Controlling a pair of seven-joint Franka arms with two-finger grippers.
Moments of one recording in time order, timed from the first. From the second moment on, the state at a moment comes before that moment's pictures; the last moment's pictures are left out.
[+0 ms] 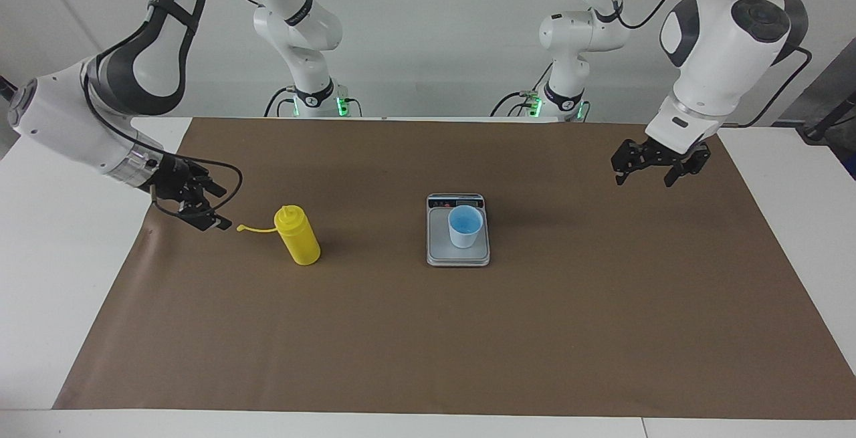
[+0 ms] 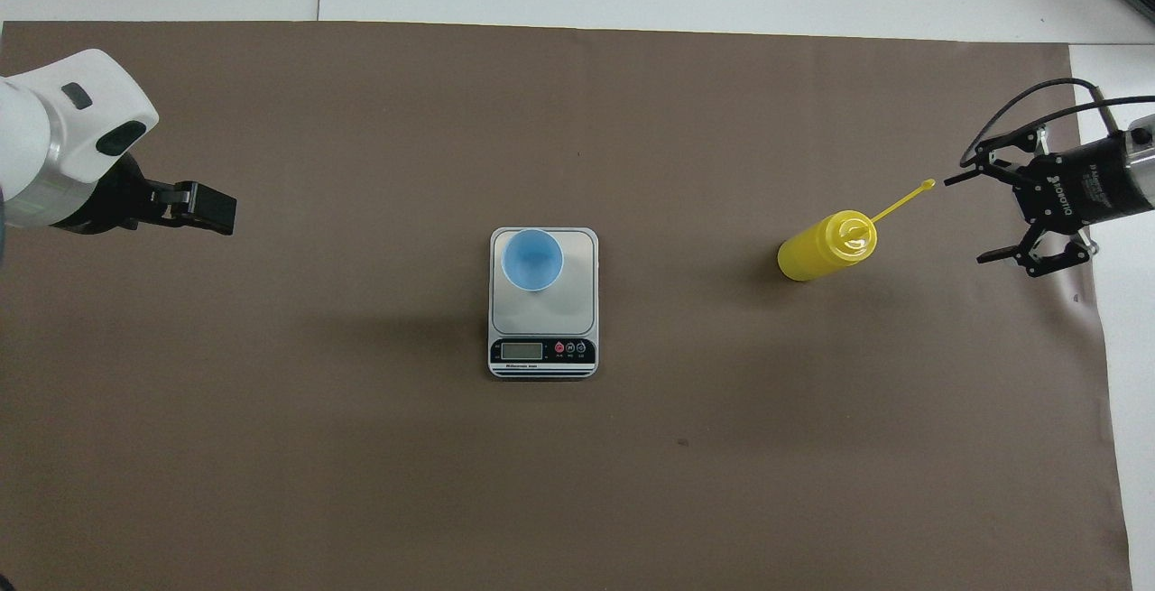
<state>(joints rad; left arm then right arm) 0.00 0.04 -0.12 -1.67 0.01 1.71 -0.01 -0.27 0.32 0.03 -1.59 0.44 1.68 0.87</state>
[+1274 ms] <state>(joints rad) 0.03 0.00 -0.12 -1.61 -0.01 1.64 0.00 -0.24 0.48 0.04 -1.72 0.81 1.74 0.93</state>
